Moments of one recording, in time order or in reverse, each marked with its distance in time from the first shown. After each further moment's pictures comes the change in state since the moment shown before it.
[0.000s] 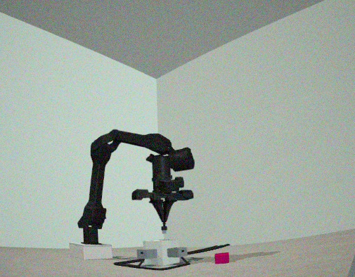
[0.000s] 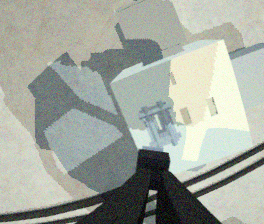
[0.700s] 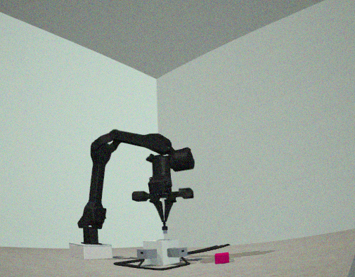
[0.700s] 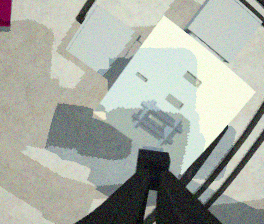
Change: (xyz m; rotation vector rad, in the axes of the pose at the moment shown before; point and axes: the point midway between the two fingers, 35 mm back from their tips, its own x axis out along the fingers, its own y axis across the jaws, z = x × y) arm 0.000 0.000 0.000 0.549 0.000 0.000
